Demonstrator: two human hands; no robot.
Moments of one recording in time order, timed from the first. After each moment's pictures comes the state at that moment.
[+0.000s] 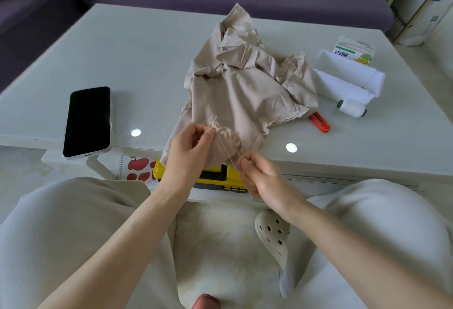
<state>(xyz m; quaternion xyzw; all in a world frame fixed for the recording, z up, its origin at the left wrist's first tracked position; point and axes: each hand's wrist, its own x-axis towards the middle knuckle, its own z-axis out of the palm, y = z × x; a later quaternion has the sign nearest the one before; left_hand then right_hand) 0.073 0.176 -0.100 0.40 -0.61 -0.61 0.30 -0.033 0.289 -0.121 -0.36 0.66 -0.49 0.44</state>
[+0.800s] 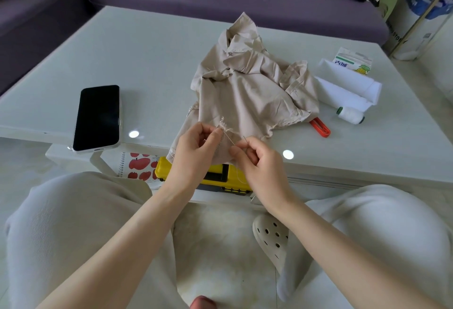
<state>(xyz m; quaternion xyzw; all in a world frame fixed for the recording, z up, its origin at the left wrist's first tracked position) 0.083 0.179 -0.096 0.38 -0.63 -0.60 0.31 -0.015 0.268 -0.113 -0.43 0.70 -0.54 0.19</state>
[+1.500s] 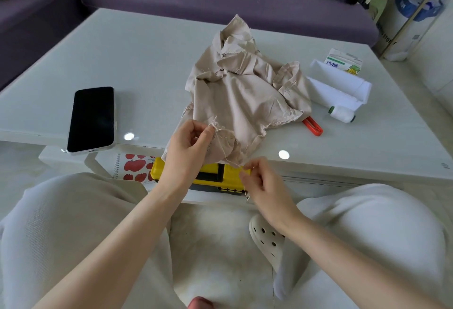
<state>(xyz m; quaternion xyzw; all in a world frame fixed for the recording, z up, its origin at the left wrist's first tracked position) 0.084 0.179 -0.091 0.39 -0.63 -0.59 0.32 -0.019 0.307 -0.133 -0.40 0.76 -0.44 0.26</state>
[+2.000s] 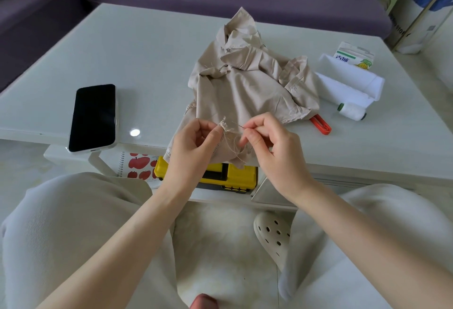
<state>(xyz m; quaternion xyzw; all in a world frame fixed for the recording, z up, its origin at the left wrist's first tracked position) 0.082 0.182 -0.090 0.36 -0.63 -0.60 0.33 -0.042 0.271 -0.091 -0.55 0.67 -0.49 0.06</state>
